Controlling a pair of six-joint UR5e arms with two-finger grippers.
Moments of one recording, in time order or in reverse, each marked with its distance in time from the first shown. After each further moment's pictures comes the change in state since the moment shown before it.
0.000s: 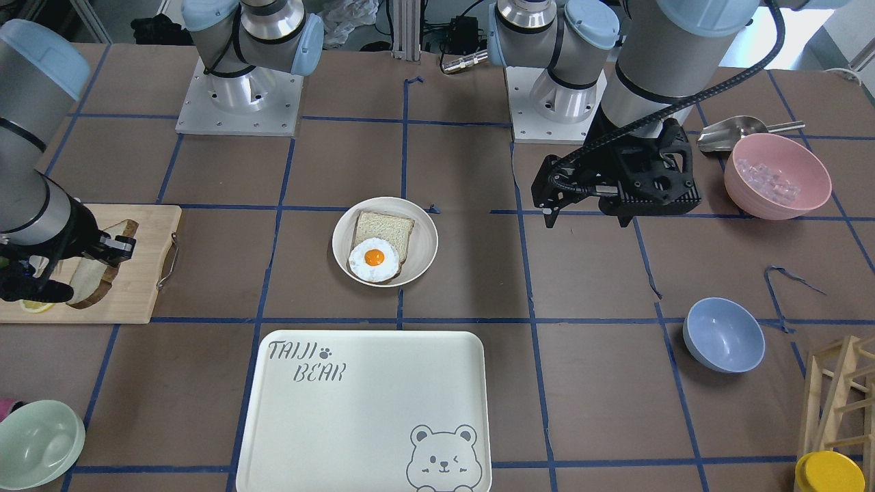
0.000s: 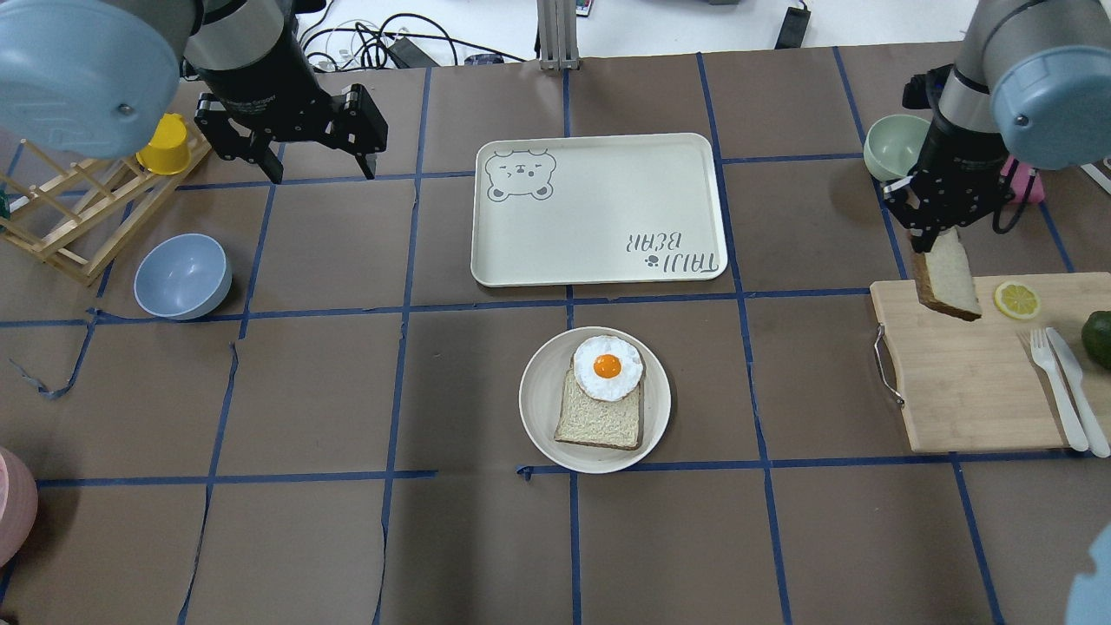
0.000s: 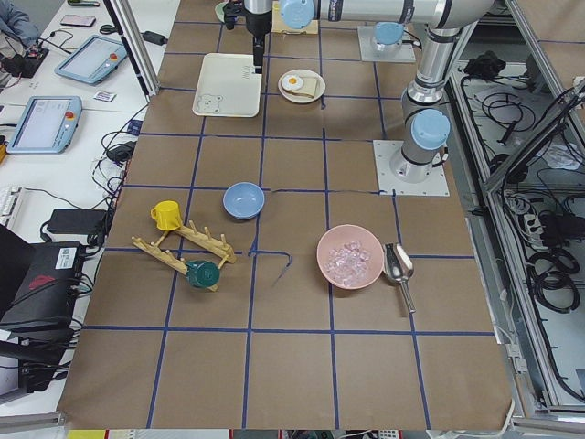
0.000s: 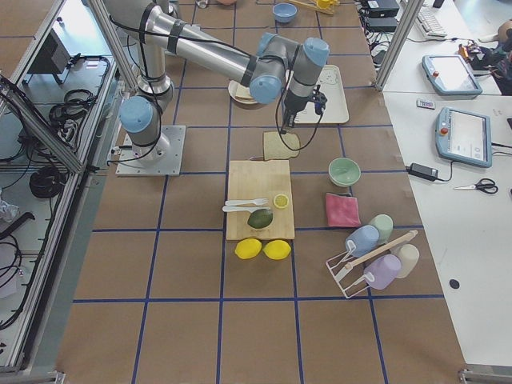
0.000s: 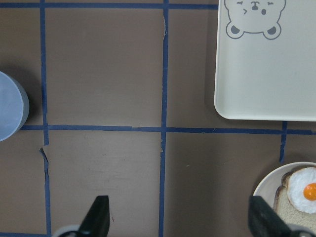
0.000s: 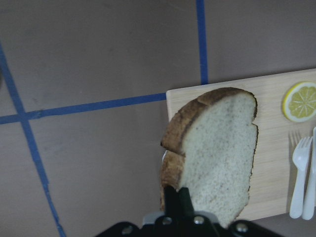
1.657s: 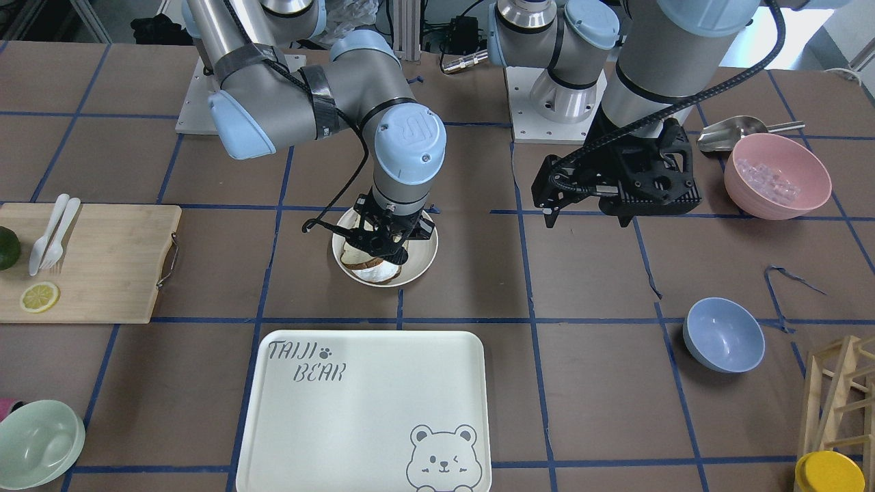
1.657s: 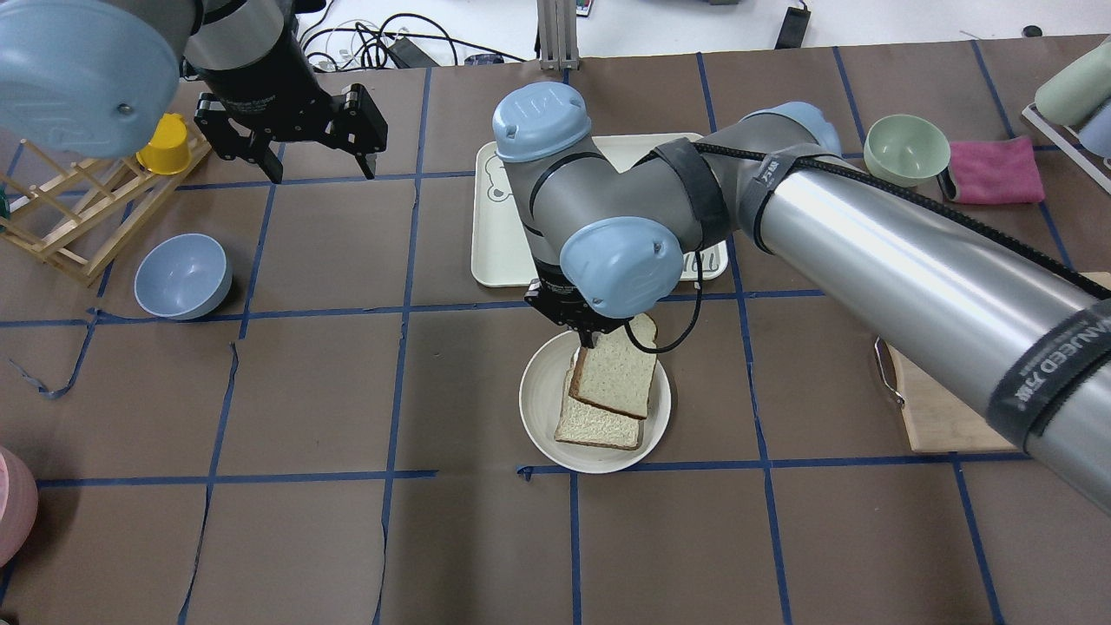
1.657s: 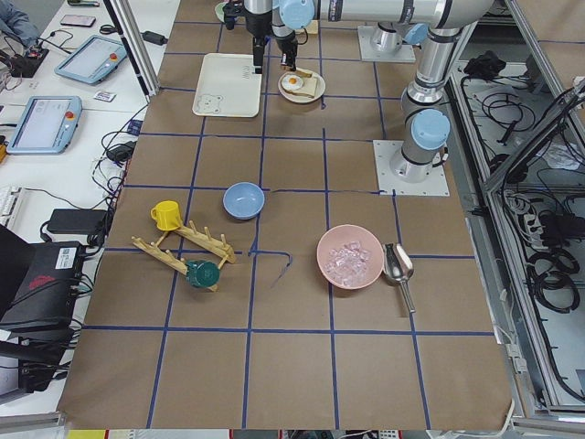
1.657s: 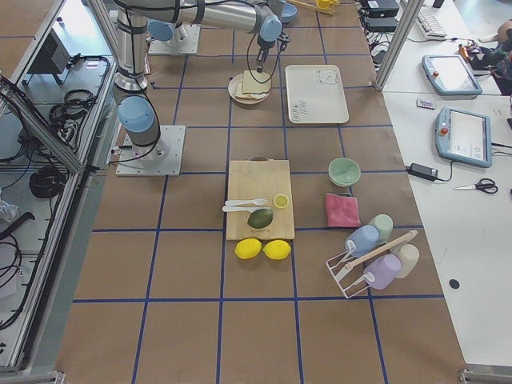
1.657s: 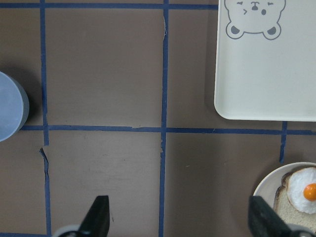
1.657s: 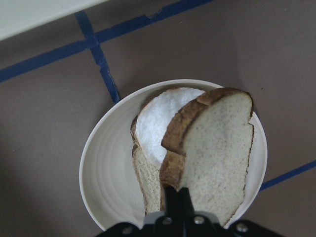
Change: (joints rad) left arm 0.001 0.000 0.000 0.000 0.000 0.000; right arm 0.639 0.153 -0.016 -0.059 0.158 0.877
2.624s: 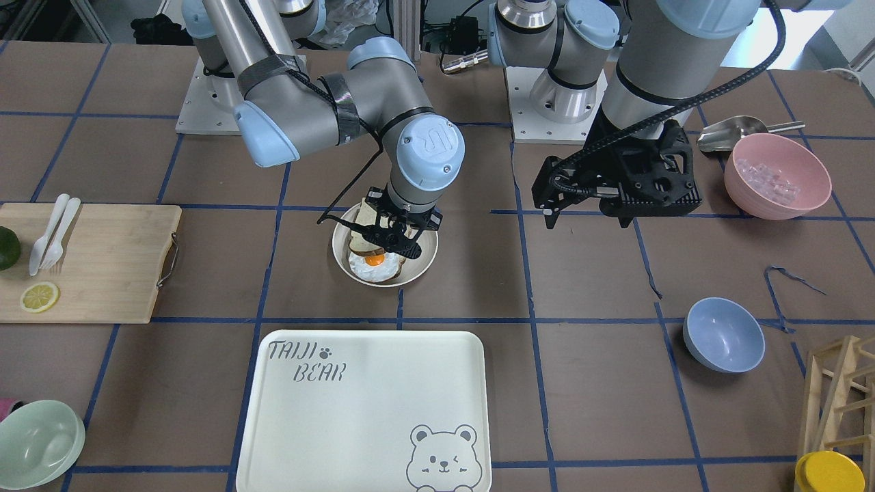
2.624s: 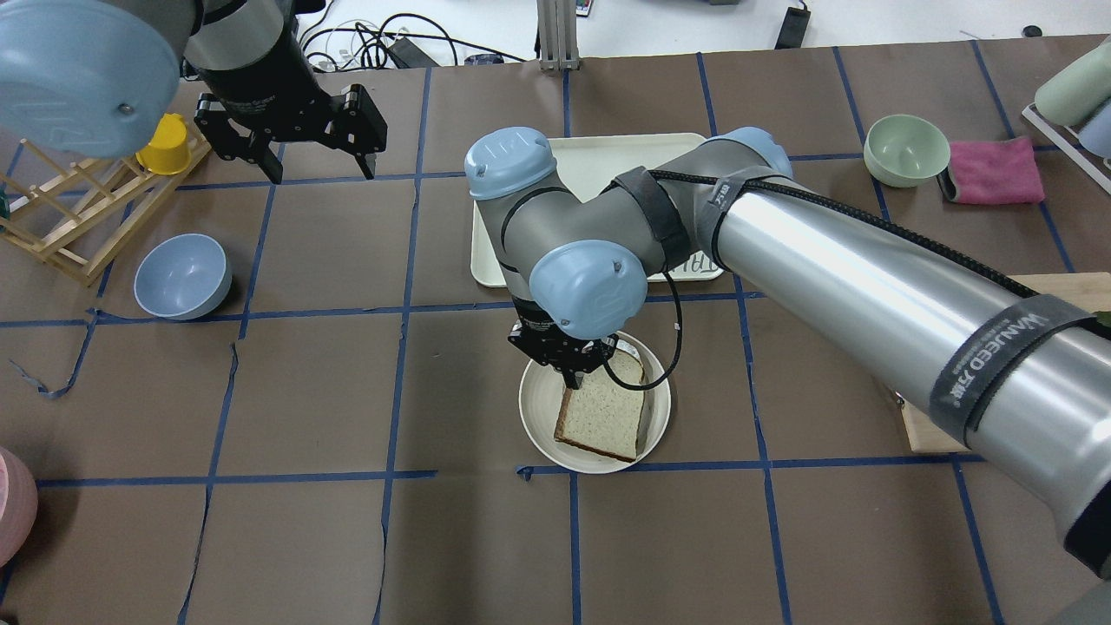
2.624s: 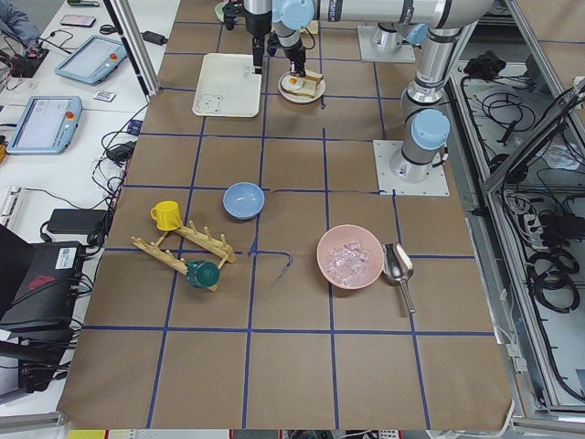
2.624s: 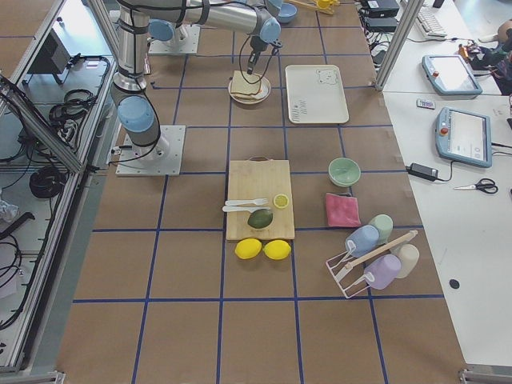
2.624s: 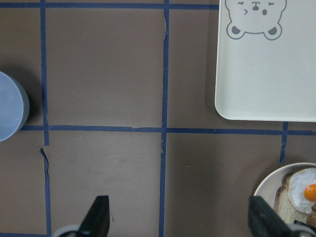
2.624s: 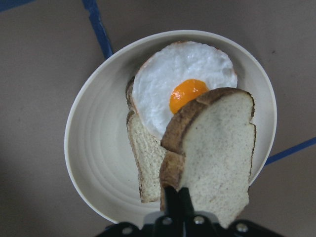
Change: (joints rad) left arm 0.001 -0.001 0.000 0.001 0.000 0.000; right arm 0.038 0.031 -0.002 0.048 0.009 0.003
